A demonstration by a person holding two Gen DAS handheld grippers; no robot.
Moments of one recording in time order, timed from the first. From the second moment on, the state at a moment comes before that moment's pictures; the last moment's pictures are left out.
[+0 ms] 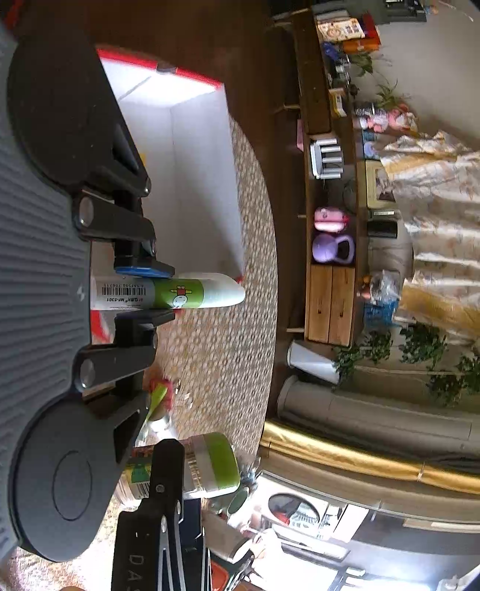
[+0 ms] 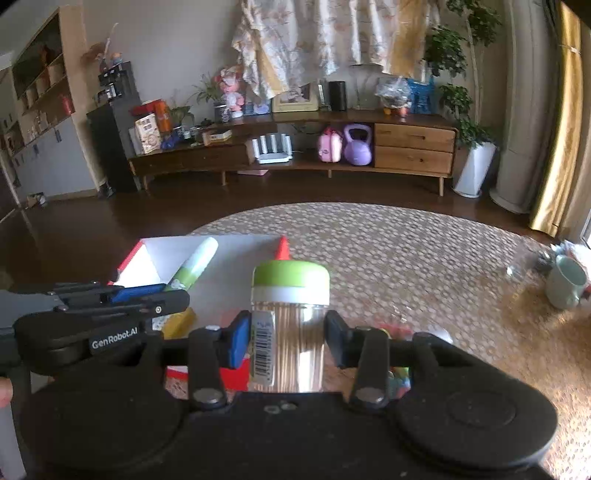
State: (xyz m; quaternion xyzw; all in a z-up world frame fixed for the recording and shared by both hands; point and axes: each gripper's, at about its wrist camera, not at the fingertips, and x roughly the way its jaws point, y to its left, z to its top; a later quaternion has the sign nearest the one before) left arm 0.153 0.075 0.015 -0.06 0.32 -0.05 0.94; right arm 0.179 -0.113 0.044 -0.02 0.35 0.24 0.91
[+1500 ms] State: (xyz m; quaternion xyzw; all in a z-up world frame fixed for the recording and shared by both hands) left arm 0.271 0.198 -0.102 0.00 0.50 -0.01 0.87; right arm 0.259 0.082 -0.091 -0.11 0.51 0.28 0.81
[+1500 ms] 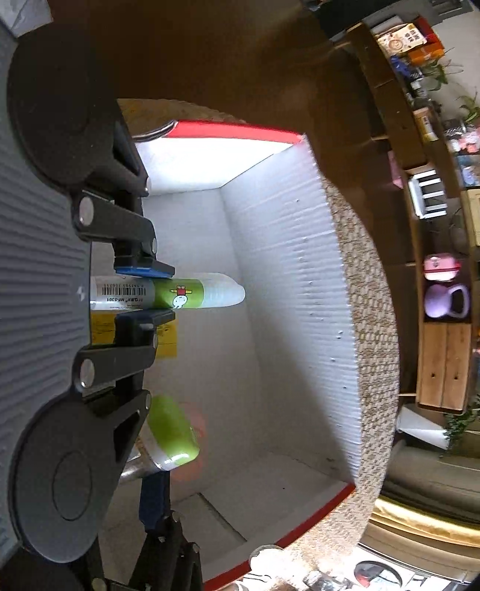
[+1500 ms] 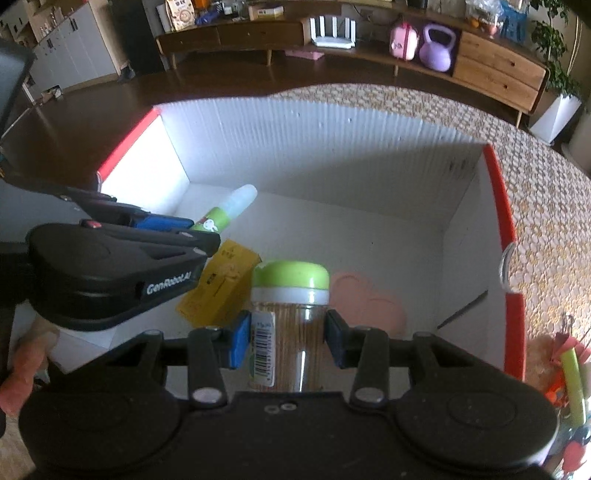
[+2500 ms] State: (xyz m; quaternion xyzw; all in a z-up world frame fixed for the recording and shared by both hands) left arm 0.256 0.197 -0.092 -0.04 0.52 -0.01 0.86; right arm 0.243 0.065 -0.074 -0.09 0.51 0.28 0.81
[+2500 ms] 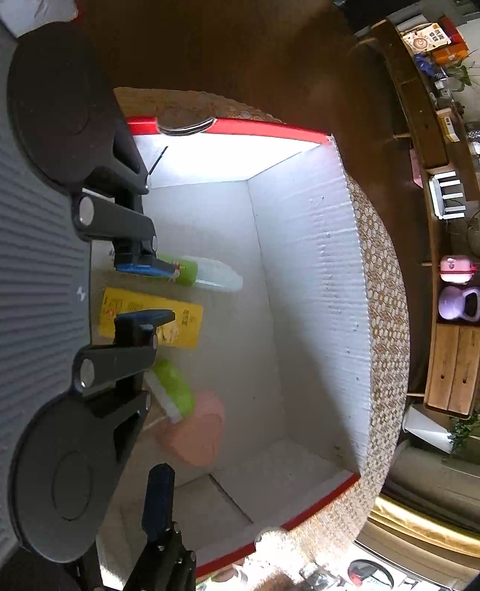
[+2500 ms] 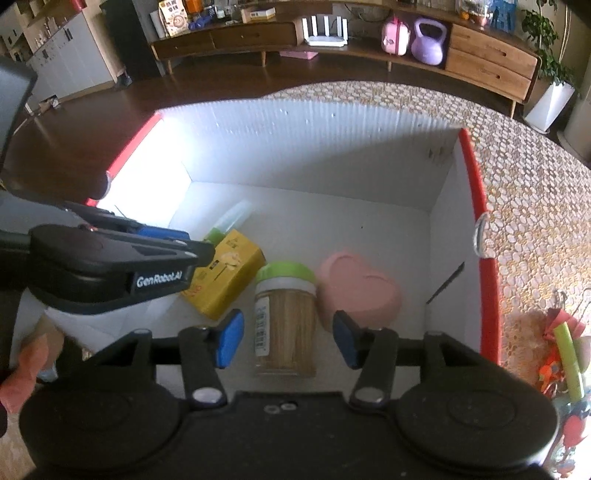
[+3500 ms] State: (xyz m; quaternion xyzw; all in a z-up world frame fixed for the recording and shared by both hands) left arm 0.185 0.157 -0.021 -0.05 0.44 -0.01 0.90; right arm 0.185 -0.007 -0.001 -0.04 0.41 0.31 0.86
